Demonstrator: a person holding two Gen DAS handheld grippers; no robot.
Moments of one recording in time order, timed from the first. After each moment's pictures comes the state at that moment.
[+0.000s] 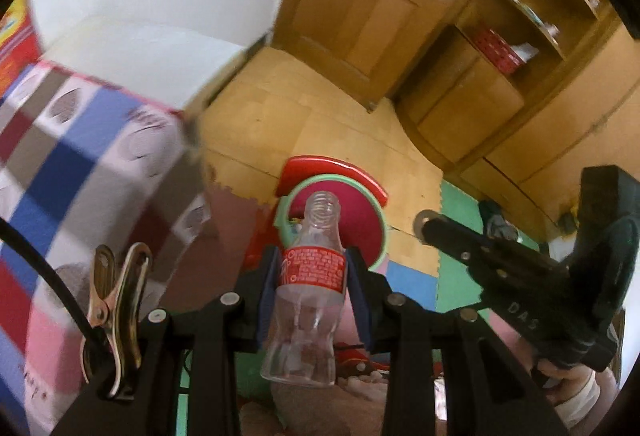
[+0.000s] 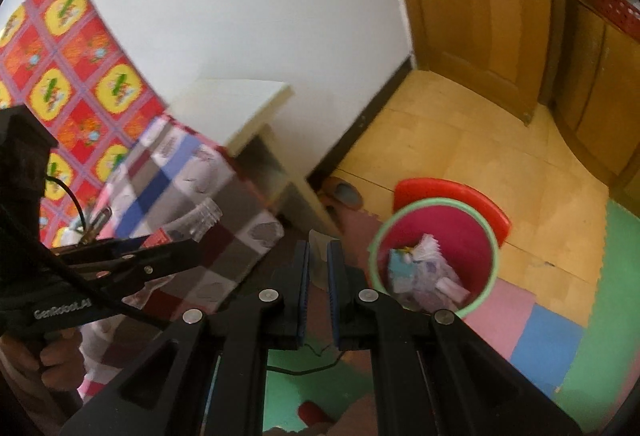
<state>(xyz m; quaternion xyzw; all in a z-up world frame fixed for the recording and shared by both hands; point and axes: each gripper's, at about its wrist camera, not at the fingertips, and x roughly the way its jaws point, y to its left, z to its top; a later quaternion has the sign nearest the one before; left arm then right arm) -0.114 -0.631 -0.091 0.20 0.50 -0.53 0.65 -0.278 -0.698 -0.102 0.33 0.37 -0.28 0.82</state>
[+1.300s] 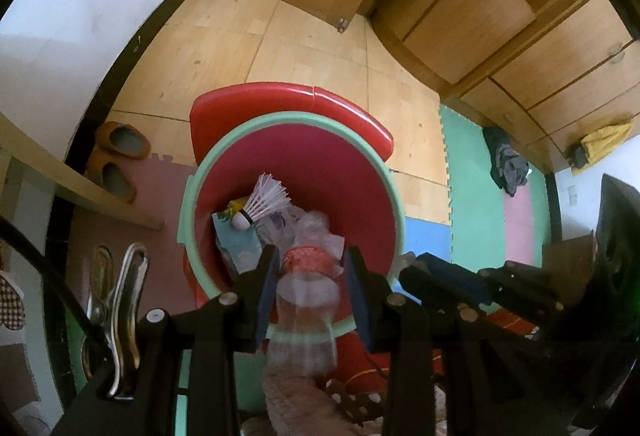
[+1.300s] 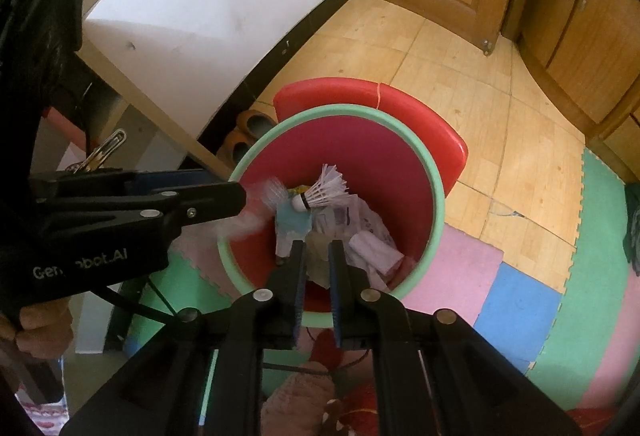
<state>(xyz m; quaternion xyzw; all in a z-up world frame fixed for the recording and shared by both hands) -0.176 -0.808 -0.318 0.30 0.55 -0.55 0.56 -0.321 -0.792 -0.300 0.35 0.48 -0.31 0.74</state>
